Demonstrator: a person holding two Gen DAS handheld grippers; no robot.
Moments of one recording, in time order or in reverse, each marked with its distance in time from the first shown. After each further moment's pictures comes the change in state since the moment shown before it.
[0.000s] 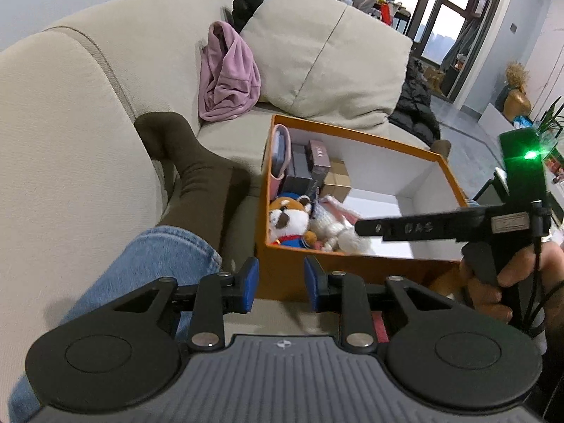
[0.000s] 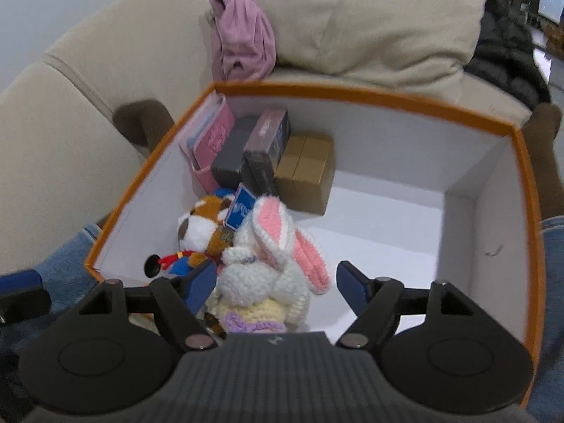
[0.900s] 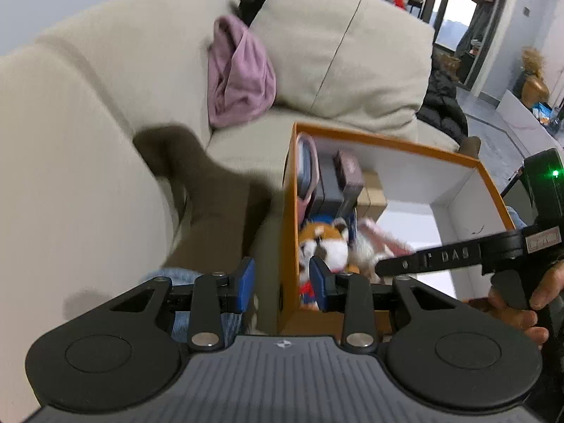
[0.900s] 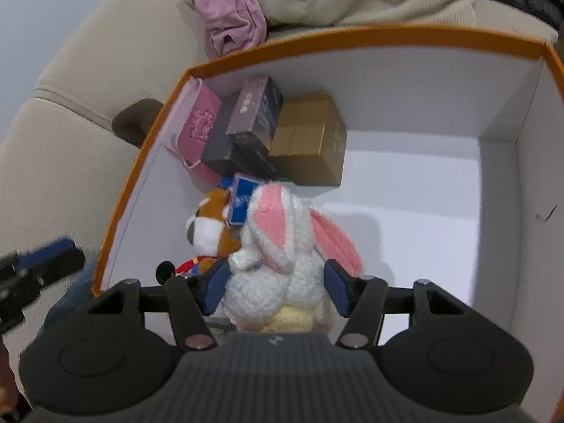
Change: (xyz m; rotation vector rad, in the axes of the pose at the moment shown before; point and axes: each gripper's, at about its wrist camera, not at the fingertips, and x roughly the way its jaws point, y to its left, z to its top) left arm 0.054 0.012 0.037 0.029 0.048 0.069; right arm 0.055 -0.033 0.010 0.222 0.187 0.196
